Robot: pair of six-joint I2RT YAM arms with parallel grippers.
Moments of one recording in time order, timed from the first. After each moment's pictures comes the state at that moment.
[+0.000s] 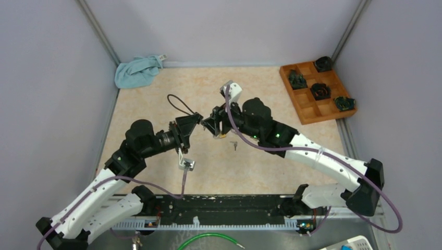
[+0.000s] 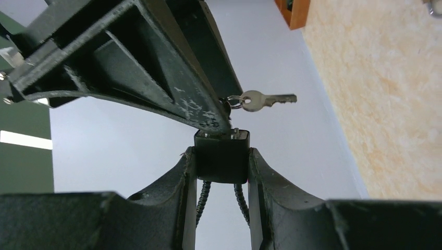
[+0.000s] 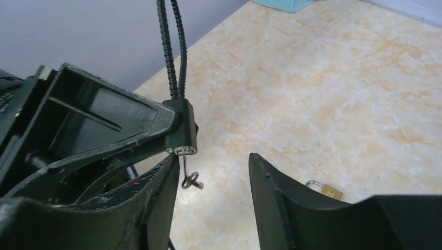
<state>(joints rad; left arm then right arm) -0.69 0.72 0.77 -0.23 0.40 1.88 0.98 1.23 1.14 -0.07 -0.03 0.28</state>
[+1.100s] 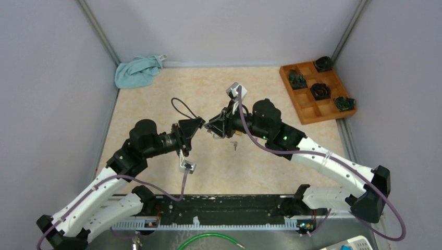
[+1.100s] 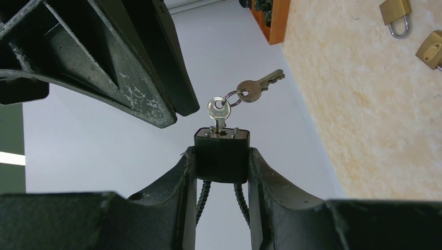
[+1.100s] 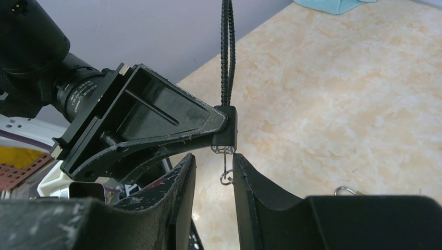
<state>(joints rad) -0.70 0.73 0.77 -0.28 0.43 1.86 0.92 1.13 1.05 -0.01 -0.22 0.34</state>
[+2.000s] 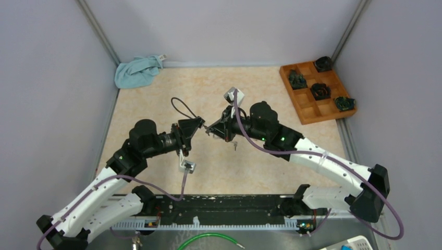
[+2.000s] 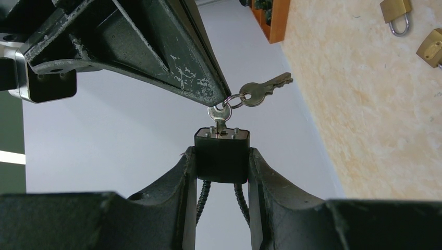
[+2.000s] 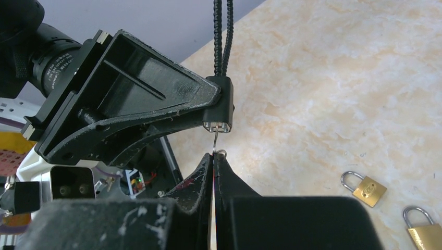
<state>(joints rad) -0.70 0.73 0.77 -0.28 0.43 1.86 0.92 1.14 1.01 -0.02 -0.25 0.35</state>
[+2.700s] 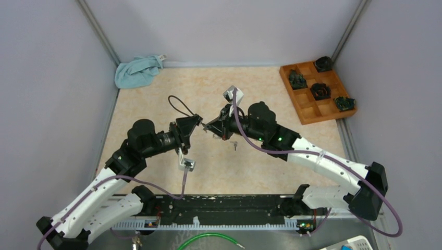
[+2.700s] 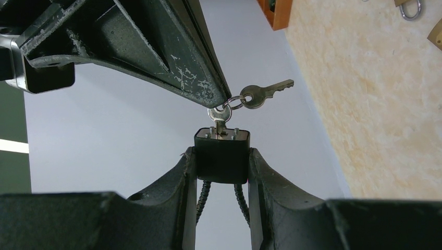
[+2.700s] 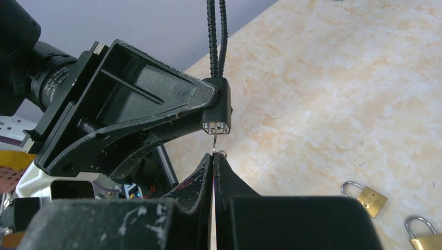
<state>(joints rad) -0.69 0.73 0.77 -0.27 0.40 1.86 0.94 1.16 1.01 0.04 -0.20 0.36</state>
